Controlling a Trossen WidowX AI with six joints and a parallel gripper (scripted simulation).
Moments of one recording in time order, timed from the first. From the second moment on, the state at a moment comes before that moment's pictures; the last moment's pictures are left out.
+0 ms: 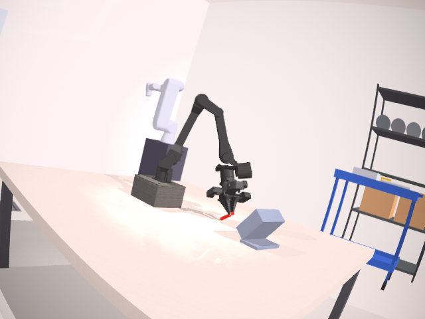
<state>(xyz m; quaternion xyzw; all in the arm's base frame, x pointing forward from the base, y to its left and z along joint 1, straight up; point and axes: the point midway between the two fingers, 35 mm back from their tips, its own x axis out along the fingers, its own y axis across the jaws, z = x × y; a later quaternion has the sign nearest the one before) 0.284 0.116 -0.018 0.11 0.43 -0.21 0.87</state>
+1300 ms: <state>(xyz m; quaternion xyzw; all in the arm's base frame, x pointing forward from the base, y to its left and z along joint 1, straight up) 0.262 0.129 -0.008 0.08 0.28 -0.22 0.93</state>
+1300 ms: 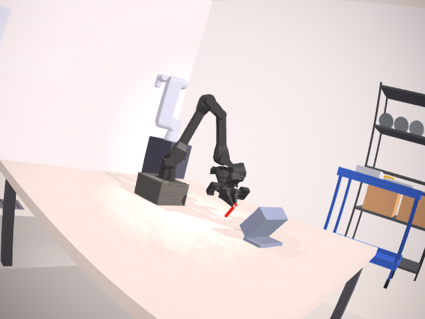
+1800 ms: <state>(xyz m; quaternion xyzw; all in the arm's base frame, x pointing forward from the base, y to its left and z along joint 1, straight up) 0.252 0.133 -0.008 0.06 0.22 -0.23 0.95</state>
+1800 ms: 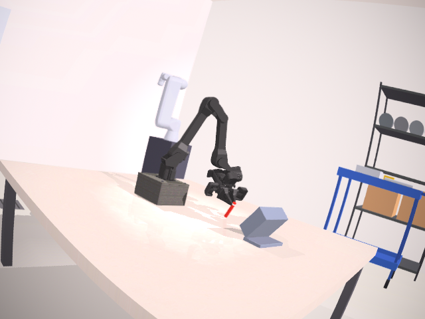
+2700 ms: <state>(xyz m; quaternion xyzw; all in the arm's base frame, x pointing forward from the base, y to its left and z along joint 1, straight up) 0.235 0.140 -0.011 0.03 0.11 -0.23 0.97</state>
